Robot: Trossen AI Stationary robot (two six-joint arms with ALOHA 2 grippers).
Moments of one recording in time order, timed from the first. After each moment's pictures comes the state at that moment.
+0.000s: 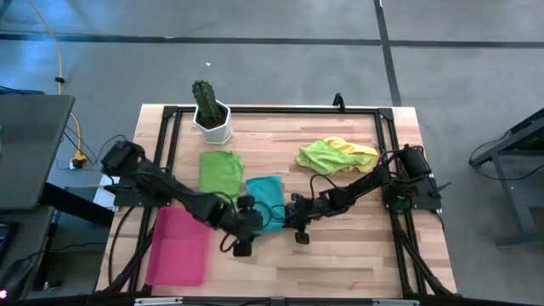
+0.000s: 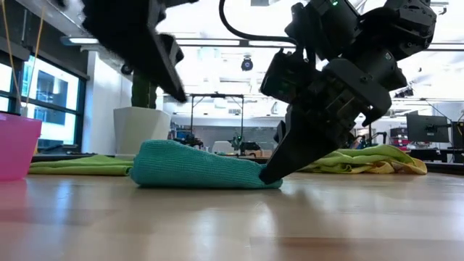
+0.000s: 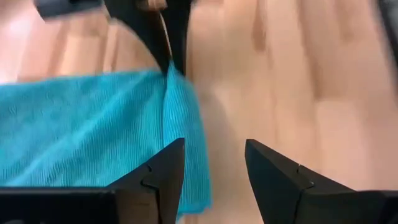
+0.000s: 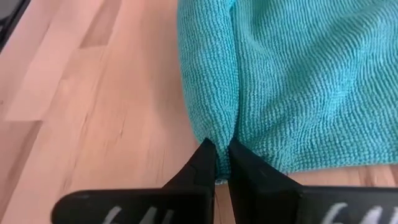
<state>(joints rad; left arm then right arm) -0.35 1.70 1.07 -0.34 -0.26 -0.36 0.27 1.92 0.81 0.32 -0.06 0.31</state>
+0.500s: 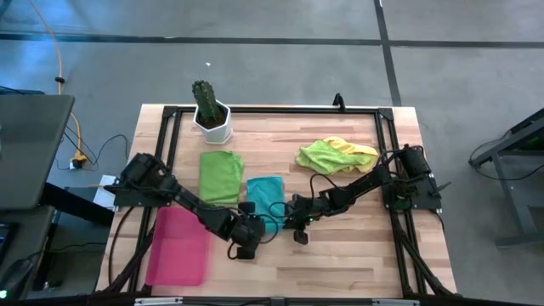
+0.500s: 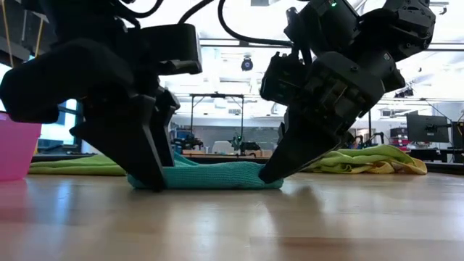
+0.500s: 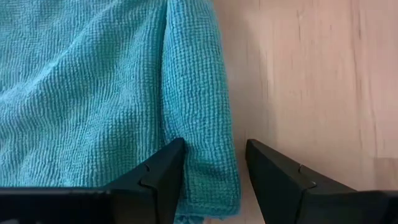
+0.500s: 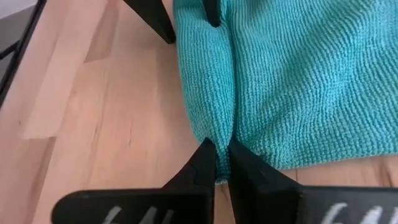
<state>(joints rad) -0.36 1.92 1.07 -0.32 -0.31 -0.42 0.27 1.92 0.81 0.33 -0.08 0.41</state>
